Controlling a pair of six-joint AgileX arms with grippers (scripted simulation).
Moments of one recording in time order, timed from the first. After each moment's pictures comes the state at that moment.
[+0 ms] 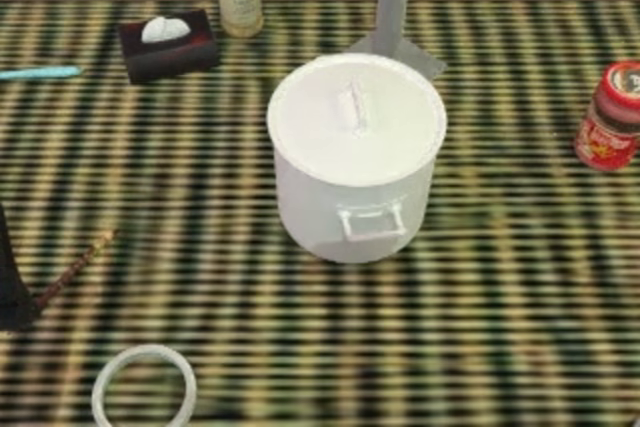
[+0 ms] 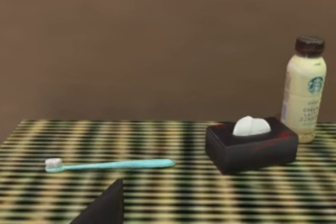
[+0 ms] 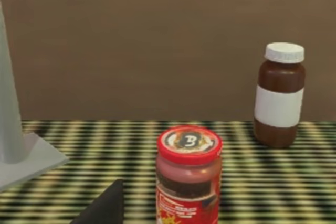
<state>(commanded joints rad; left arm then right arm) 0.00 0.00 0.00 0.00 0.00 0.00 0.00 0.00 0.00 0.00 0.00 0.00</state>
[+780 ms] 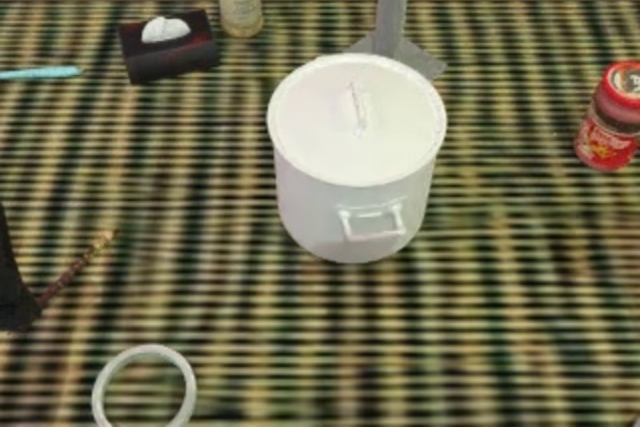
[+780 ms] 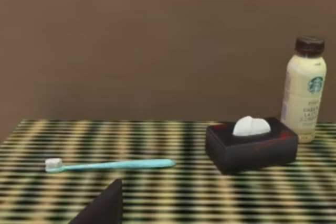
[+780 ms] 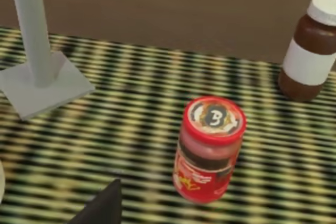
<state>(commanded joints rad) 0.00 0.00 0.00 0.00 0.00 0.00 0.04 0.57 0.57 -0.34 -0.04 -0.10</state>
